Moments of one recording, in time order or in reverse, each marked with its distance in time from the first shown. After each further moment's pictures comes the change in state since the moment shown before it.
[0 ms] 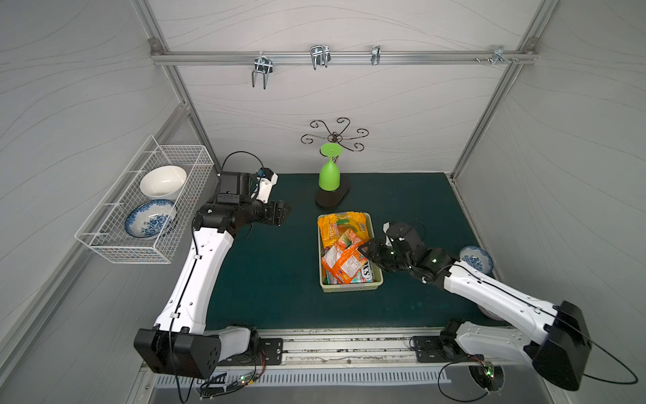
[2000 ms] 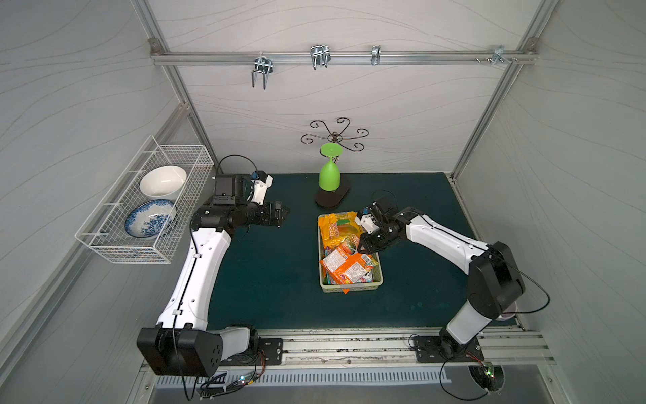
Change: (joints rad) left arm 0.067 0.001 -0.044 0.013 0.084 -0.023; right arm -0.182 0.562 0.431 -0.384 -0.304 -0.934
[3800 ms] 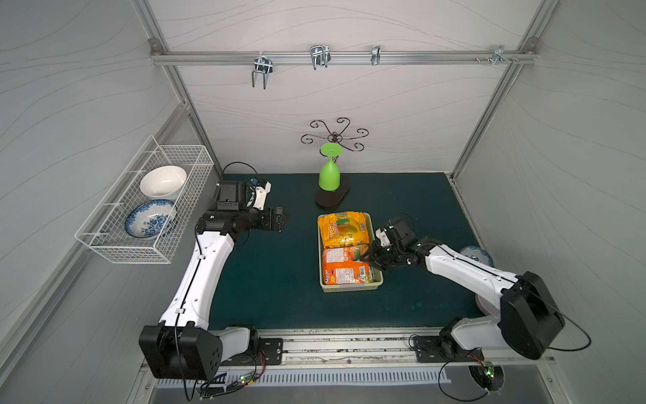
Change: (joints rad) left arm 0.000 -0.018 -0.129 0.093 -0.142 -0.008; right arm 0.027 -0.315 -0.421 0.367 -0.003 0.772
